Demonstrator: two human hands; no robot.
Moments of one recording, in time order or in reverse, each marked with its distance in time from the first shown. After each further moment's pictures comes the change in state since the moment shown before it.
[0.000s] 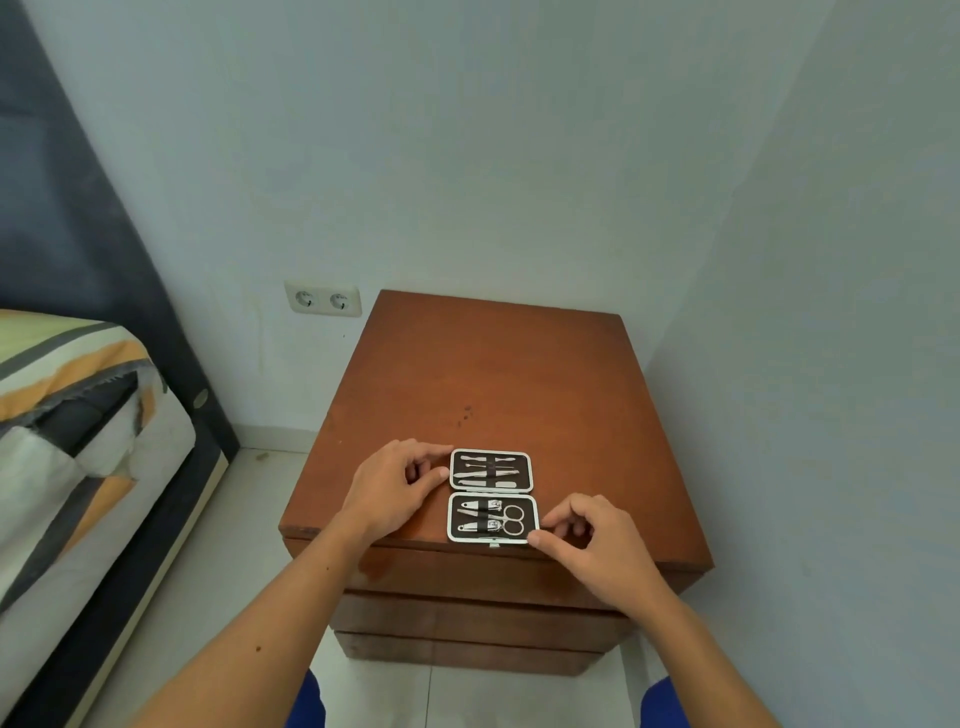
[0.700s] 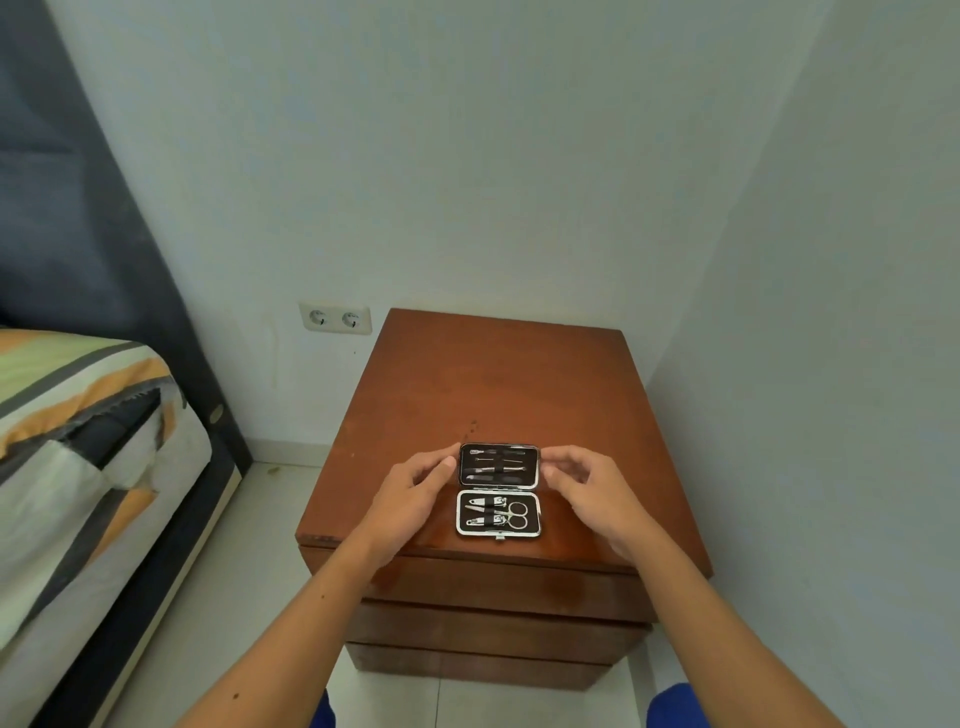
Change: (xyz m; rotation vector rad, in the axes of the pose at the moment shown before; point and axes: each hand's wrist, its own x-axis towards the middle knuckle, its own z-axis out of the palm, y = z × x) left_hand 0.011 0.032 -0.006 -0.616 0.000 -0.166; right_hand 0.089 -0.027 -0.028 0.300 -0.008 0.181
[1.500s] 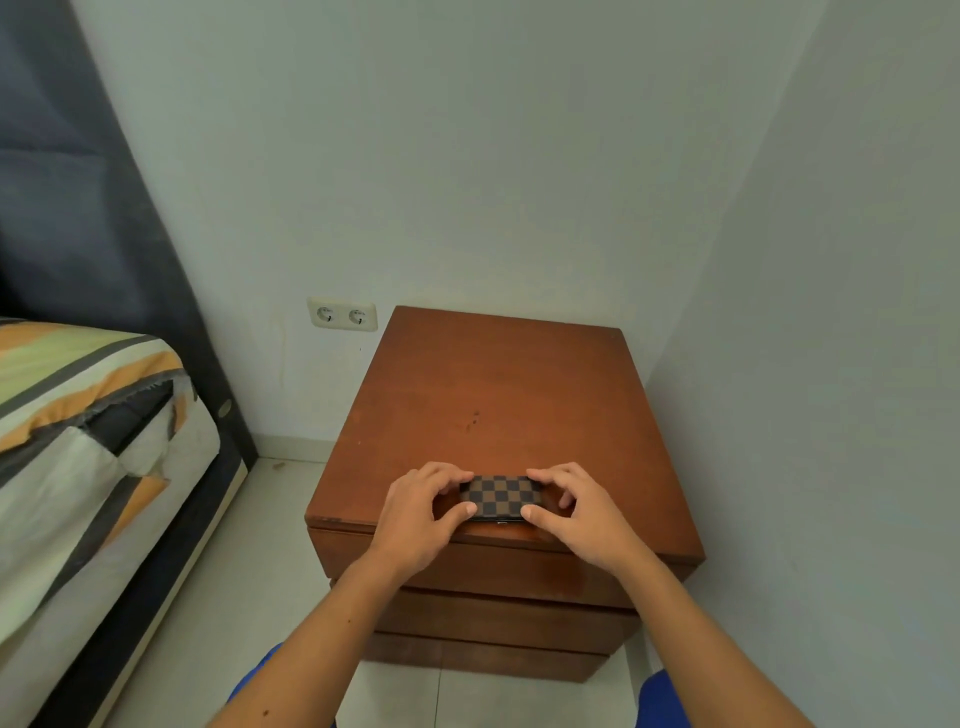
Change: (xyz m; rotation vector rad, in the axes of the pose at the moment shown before) left_hand -0.040 -0.006 0.007 0.600 0.090 0.271; right_hand -0.035 0.014 0.011 -0.358 -0.085 -0.185
